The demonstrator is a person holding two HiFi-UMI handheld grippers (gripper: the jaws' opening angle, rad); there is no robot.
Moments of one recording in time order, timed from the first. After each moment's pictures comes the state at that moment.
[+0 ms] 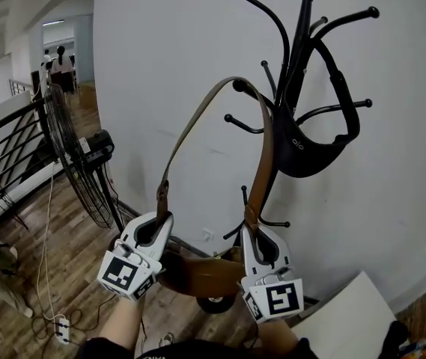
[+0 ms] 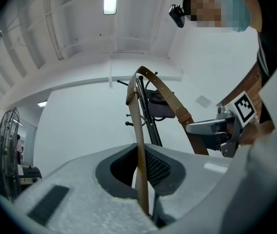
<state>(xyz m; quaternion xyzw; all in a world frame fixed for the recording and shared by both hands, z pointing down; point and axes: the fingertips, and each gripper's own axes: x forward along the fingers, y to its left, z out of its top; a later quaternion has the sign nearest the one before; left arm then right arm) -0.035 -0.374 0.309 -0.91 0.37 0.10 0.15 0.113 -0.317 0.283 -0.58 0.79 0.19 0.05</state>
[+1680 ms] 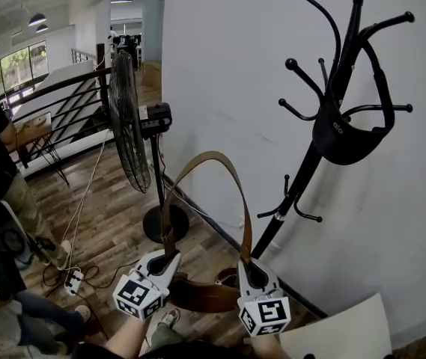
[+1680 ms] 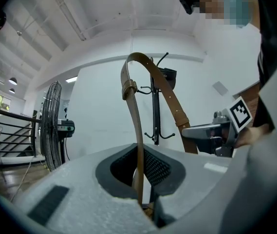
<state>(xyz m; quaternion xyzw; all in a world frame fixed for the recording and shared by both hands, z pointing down) -0.085 -0.248 0.477 -0.87 0.49 0.01 -0.01 0.074 -0.253 0.454 -0.47 0.88 0.02 -0.02</state>
